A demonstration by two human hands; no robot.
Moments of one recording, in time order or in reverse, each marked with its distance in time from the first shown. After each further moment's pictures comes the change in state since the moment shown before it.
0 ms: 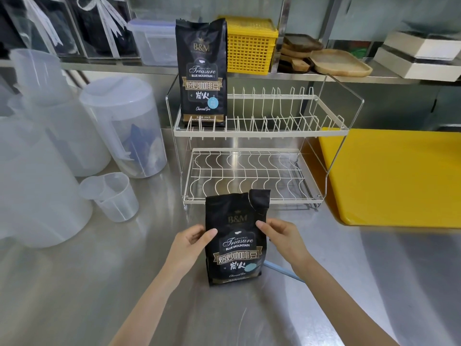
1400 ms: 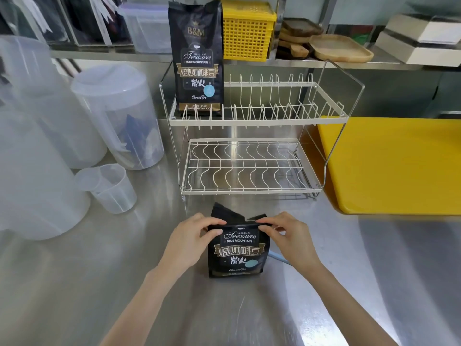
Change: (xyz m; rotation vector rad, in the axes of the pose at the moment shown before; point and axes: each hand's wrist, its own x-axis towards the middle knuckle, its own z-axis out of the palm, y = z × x) left_hand 0.001 0.008 0.001 0.659 -0.052 0.240; right_hand -0.021 0.005 -0.008 -0.471 0.125 -0.279
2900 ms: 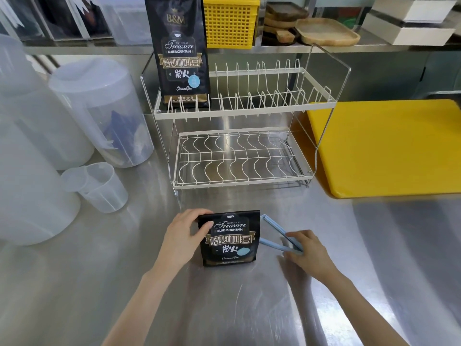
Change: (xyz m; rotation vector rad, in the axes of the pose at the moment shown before) left_hand -0.005 -0.007 0.010 -0.015 0.068 0.004; right_hand -0.032 0.098 -0.013 -0.341 -0.218 0.321
